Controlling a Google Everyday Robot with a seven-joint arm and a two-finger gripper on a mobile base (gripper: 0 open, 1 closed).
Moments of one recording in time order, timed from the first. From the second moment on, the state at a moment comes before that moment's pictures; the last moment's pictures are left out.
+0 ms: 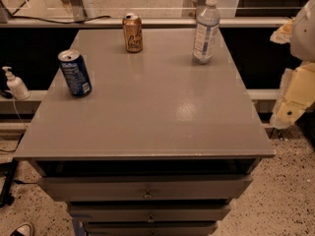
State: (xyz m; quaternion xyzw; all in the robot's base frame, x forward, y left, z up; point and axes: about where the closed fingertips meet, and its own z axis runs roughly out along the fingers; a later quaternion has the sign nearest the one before) arm 0.438 -0.215 0.982 -0.60 0.78 -0.04 0.17
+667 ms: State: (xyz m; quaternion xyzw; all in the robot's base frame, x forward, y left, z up) arm 0.453 -0.215 0.975 -0.59 0.78 -0.03 0.20
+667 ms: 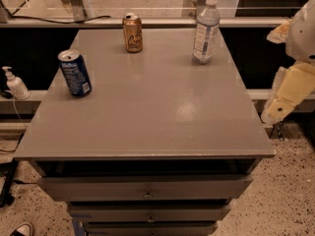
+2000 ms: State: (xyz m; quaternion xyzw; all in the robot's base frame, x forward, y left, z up) arm 0.669 -0.212 0.938 -0.46 0.75 0.03 0.48
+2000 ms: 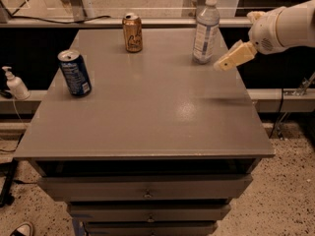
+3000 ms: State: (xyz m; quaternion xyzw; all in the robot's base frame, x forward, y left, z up) arm 0.699 -0.200 0.934 -0.42 0.73 0.07 0.54
